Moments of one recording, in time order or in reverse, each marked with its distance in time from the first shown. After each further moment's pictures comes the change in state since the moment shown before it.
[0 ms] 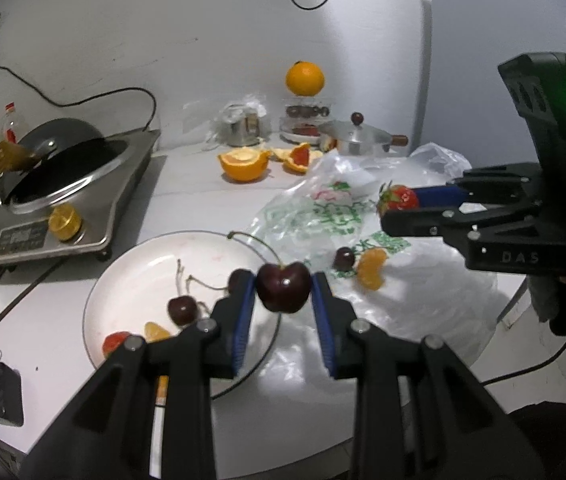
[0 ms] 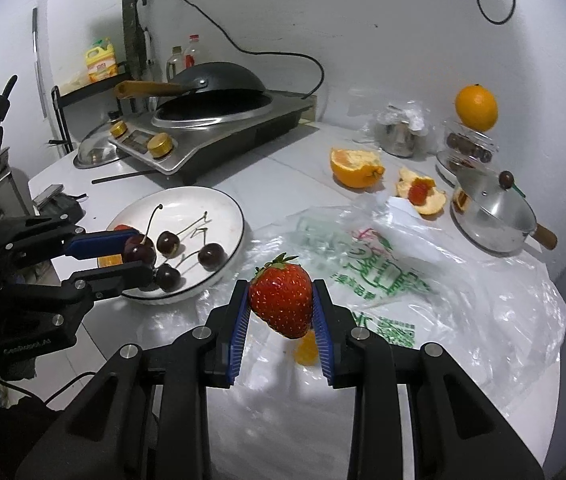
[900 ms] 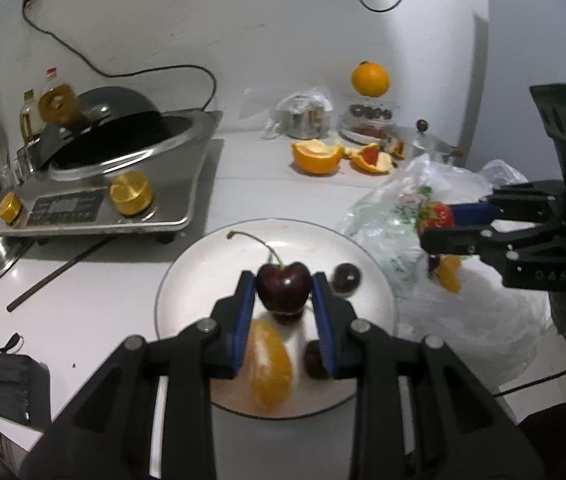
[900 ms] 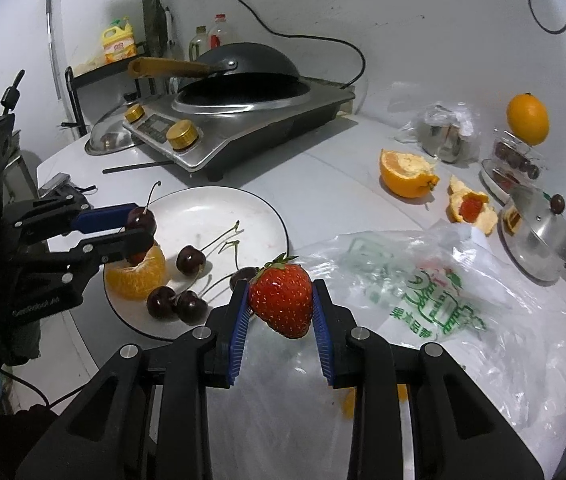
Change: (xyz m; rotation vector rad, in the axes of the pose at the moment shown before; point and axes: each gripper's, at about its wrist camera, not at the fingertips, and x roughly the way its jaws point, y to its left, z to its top) left arm 0.012 0.080 -0.010 -0.107 0.008 0.098; right arm 0.053 0.033 0.030 -0.054 0.052 0.066
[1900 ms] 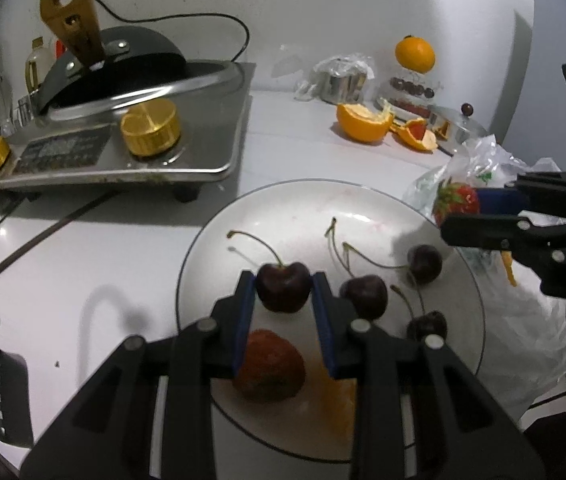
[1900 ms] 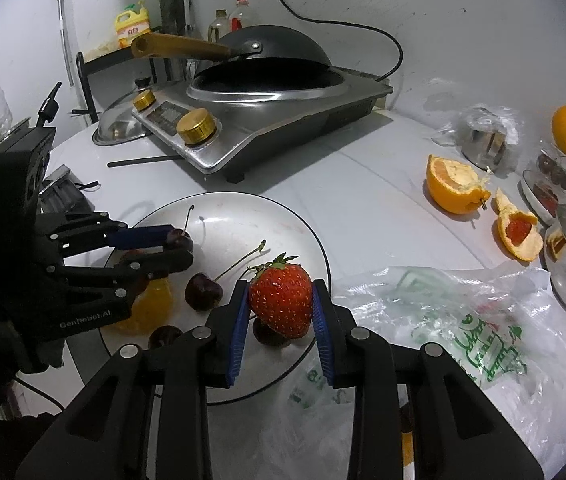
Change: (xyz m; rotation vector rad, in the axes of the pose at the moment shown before) left arm 0.059 0.041 -0.014 -0.090 0.113 0.013; right arm 0.052 0.016 0.026 -0.040 0.038 0.062
